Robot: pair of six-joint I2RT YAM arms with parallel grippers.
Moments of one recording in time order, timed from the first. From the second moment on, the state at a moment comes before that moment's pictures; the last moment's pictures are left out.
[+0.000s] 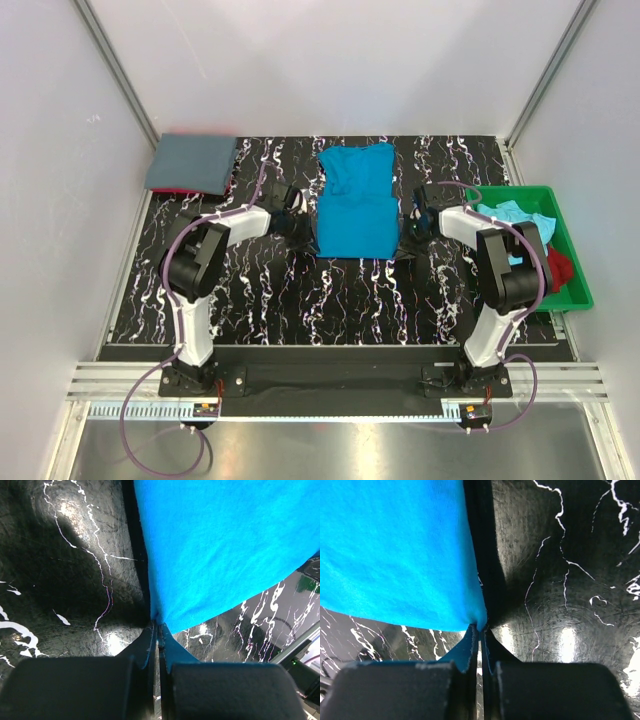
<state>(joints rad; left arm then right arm) -0.45 1.98 1.23 -0.30 0.42 -0.55 0.21 1.82 1.08 -0.46 -0.24 0.48</state>
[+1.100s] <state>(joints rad) -0.63 1.56 0.81 -0.31 0.25 -0.67 0.26 1.30 0.63 -0.48 -0.30 0.64</state>
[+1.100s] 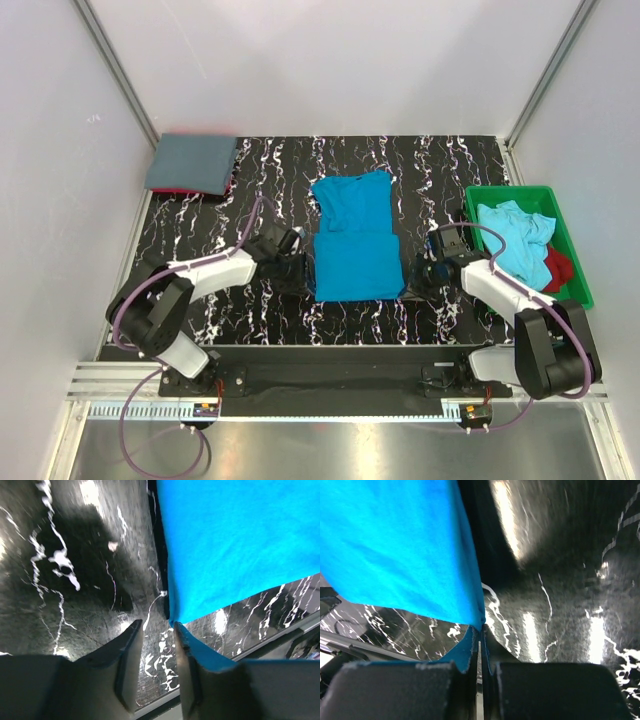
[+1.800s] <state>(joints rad) -0.69 1.56 0.73 -0.18 0.24 -0.81 0.27 1.24 0.59 -0.47 -0.30 0.68</state>
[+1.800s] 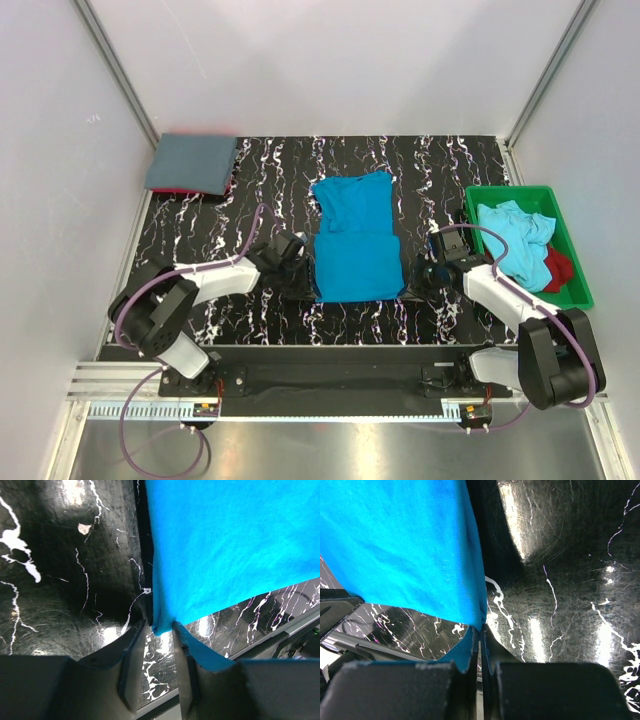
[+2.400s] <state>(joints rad) -0.70 1.57 0.75 -0.17 0.23 -0.81 0.28 1.23 0.58 -0.47 -0.30 0.69</state>
